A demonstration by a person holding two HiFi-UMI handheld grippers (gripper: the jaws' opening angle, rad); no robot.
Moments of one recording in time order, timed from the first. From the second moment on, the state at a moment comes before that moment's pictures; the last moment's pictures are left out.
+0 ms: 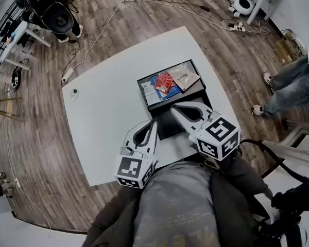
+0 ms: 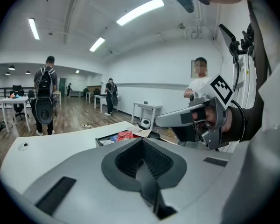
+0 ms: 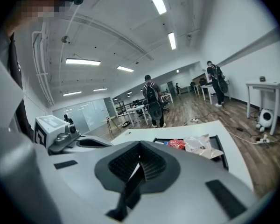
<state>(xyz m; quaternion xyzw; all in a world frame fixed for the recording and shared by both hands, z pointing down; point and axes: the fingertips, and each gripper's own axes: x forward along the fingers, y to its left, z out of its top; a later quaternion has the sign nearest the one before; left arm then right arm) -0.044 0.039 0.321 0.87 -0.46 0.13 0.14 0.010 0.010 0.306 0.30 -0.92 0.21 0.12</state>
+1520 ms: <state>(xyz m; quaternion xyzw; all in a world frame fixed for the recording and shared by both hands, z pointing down) -0.042 0.022 0.323 0.86 -0.47 0.13 0.15 0.010 -0.008 0.311 0.30 -0.92 0.20 0.14</state>
